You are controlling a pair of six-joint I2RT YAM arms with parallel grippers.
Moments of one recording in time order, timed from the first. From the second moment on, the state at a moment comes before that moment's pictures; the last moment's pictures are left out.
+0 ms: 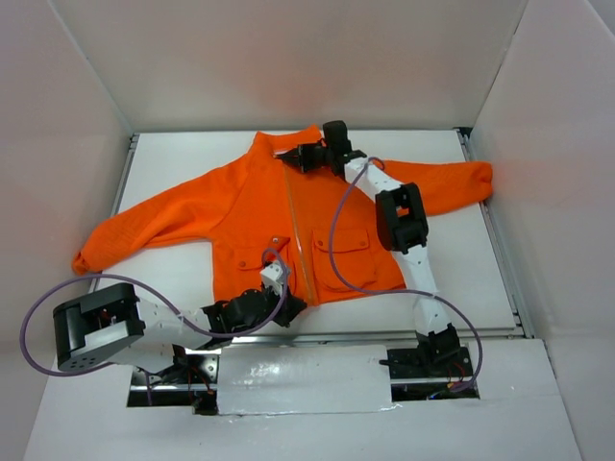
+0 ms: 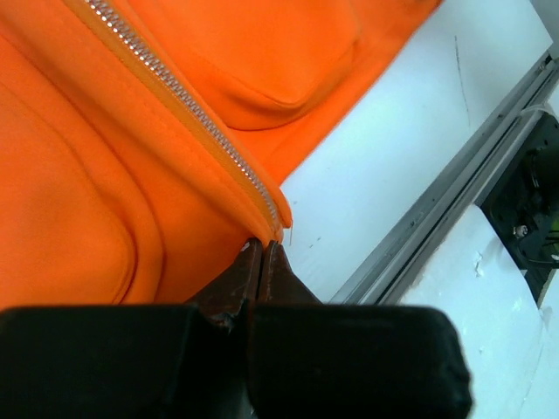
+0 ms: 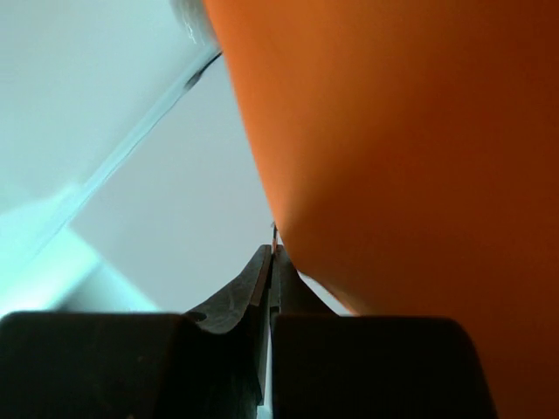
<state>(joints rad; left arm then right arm) -1.14 1.32 0.23 0.72 -0.21 -0.63 0.36 2.50 2.09 -0.14 -0.58 1.86</state>
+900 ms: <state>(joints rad) -1.17 1.46 0.25 0.82 -0.30 -0.61 0.31 2.68 2.30 0.11 -0.70 1.48</state>
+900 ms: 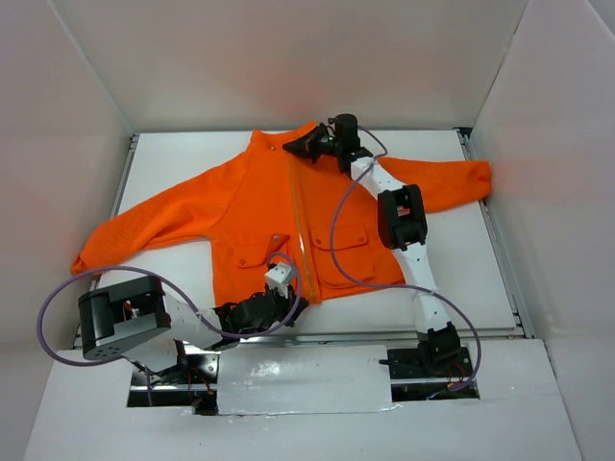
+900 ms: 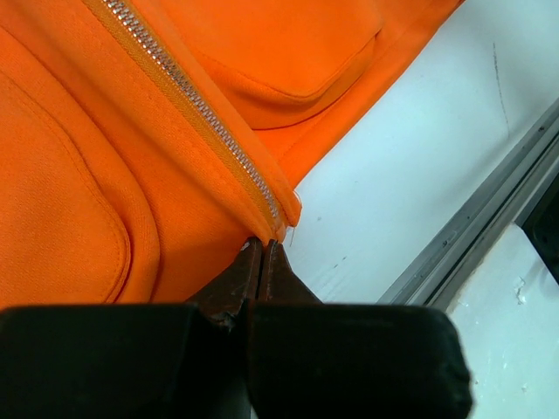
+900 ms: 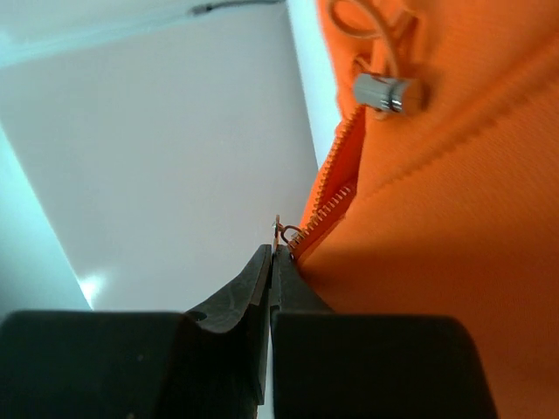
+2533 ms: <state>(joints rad) -1.23 1.58 0.34 0.76 -0.22 -0.77 0.22 1.95 1.77 -0.25 -0.47 1.66</state>
